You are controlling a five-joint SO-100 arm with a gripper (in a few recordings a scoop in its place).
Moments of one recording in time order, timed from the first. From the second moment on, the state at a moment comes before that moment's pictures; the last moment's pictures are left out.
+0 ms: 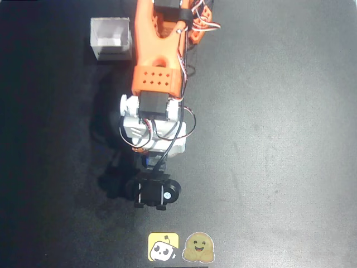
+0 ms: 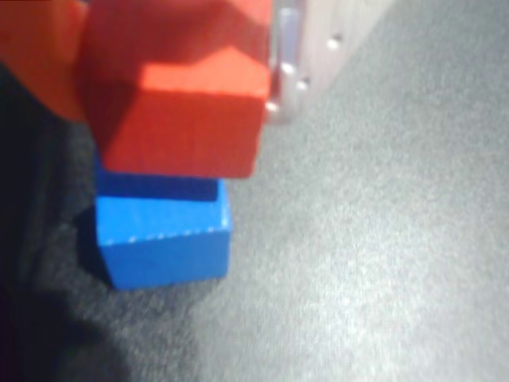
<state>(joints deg) 6.1 77.3 76.5 83.4 91.1</state>
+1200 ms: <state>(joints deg) 7.8 77.3 85.1 75.4 91.2</state>
